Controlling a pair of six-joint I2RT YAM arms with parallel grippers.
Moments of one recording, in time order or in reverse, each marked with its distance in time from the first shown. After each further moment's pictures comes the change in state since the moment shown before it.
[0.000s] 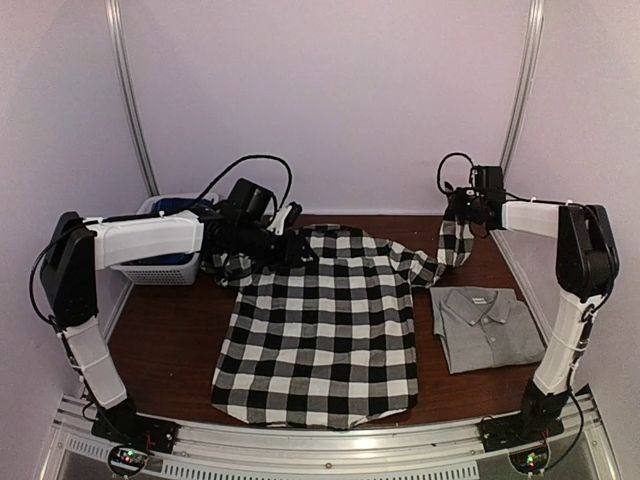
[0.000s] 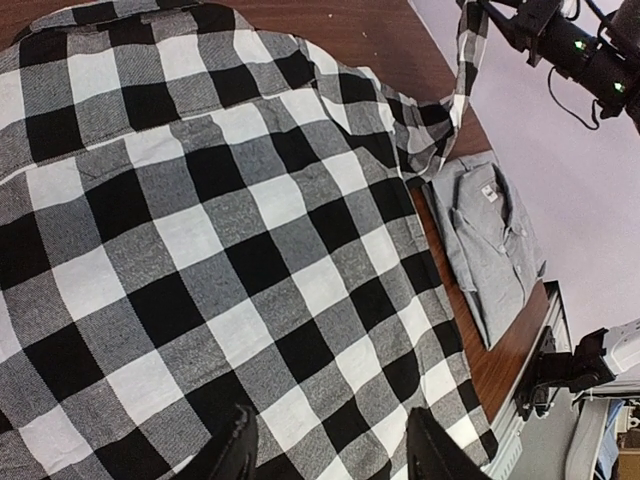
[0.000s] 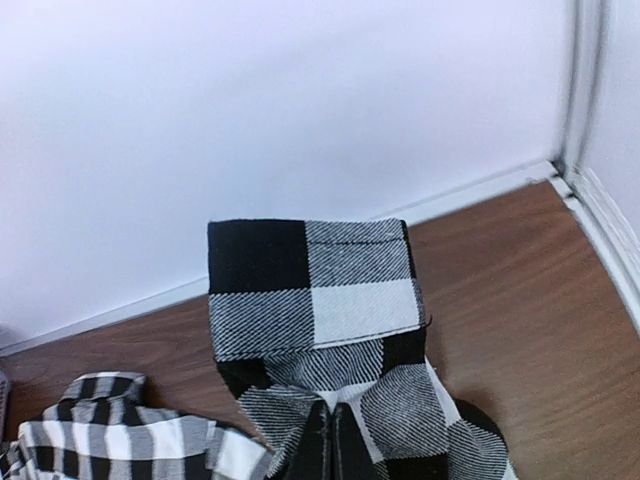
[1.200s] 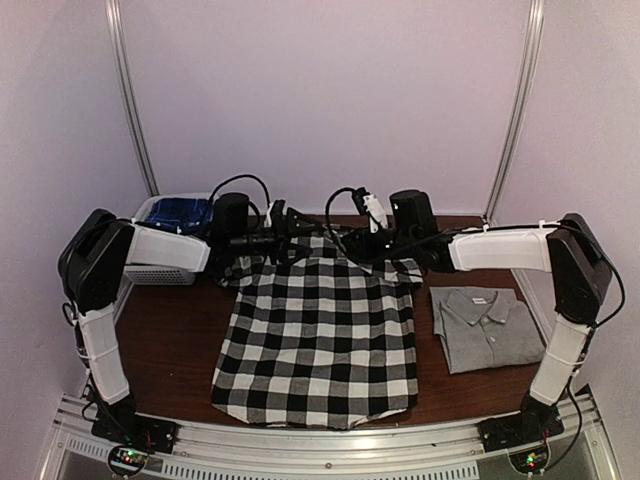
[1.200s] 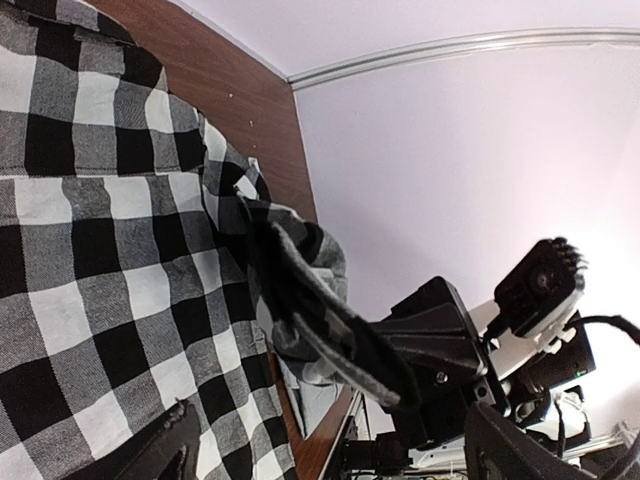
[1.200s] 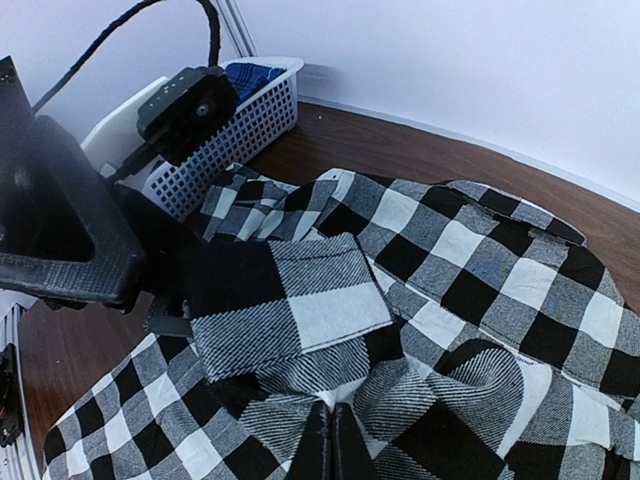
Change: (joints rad) left arm 0.125 0.139 -0.185 0.837 0.297 -0.655; right arm 0.576 -0.125 -0.192 0.173 -0.282 -0.236
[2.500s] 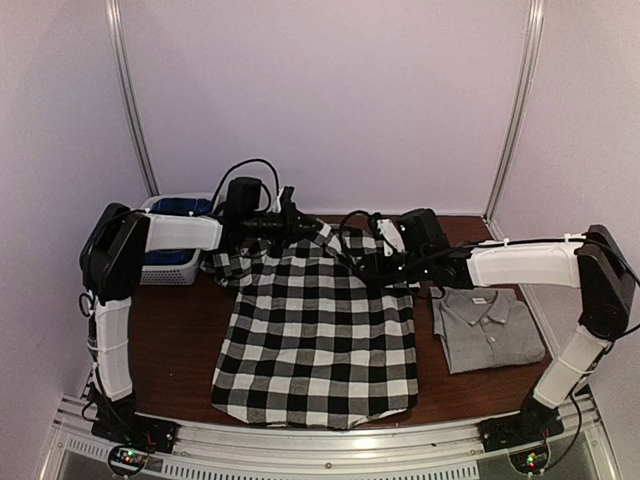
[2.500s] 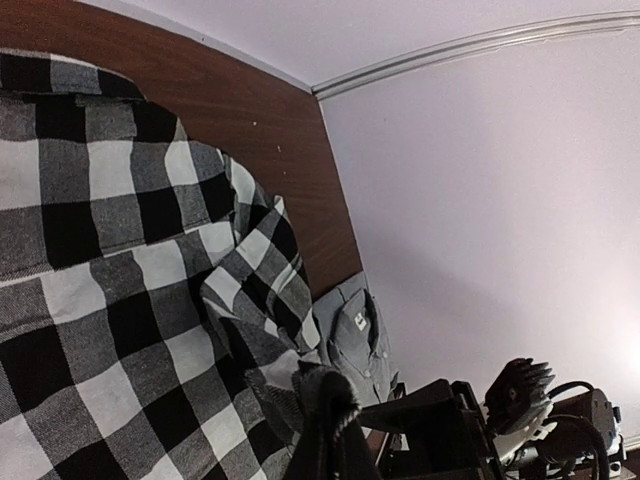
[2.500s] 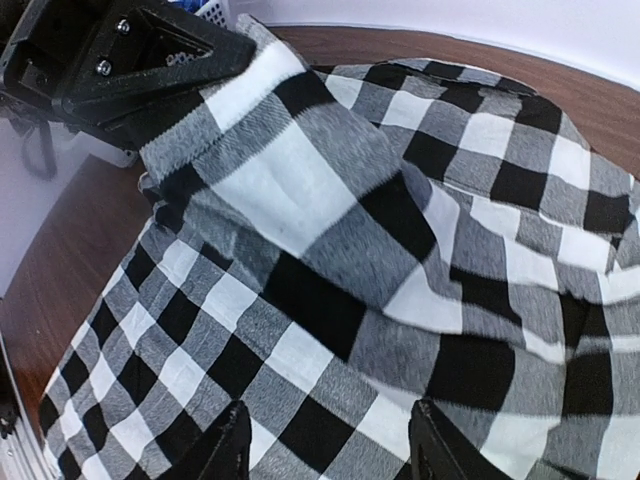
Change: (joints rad) left arm 0.031 0.161 0.274 -0.222 0.026 0.147; right arm 0.061 -0.112 -0.138 -0.172 0.146 0.114
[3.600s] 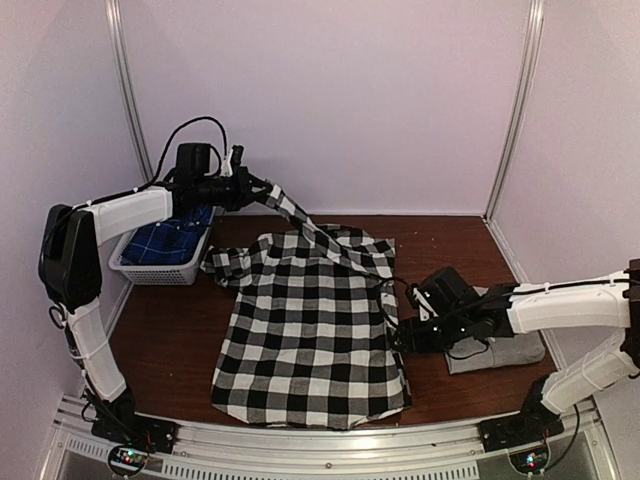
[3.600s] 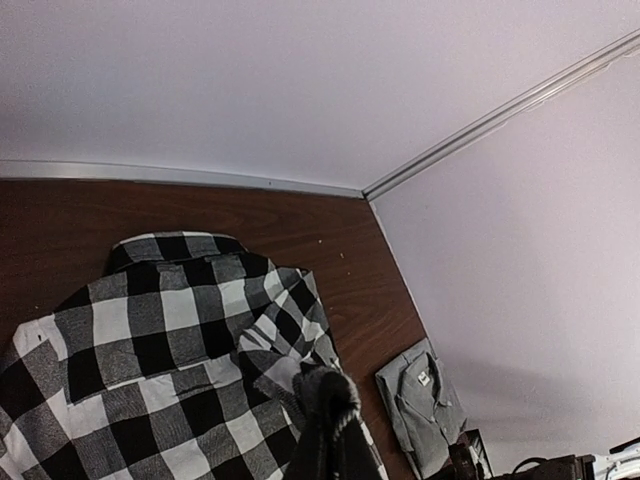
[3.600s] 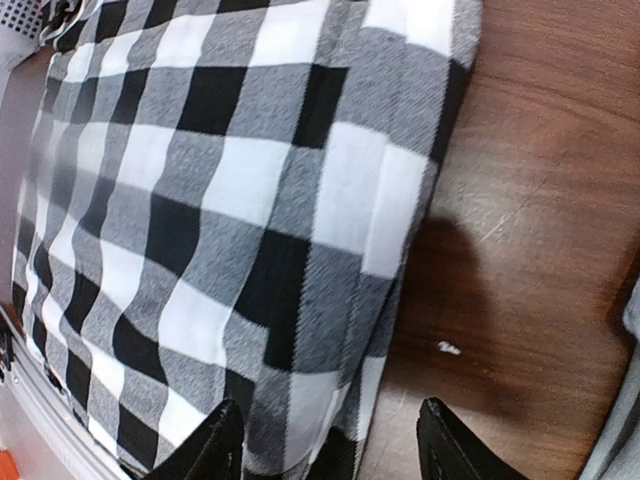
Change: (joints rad) left arm 0.192 -0.227 0.063 -0.310 -0.098 0.328; right arm 0.104 -0.352 -0.417 -0.312 0.060 0.372
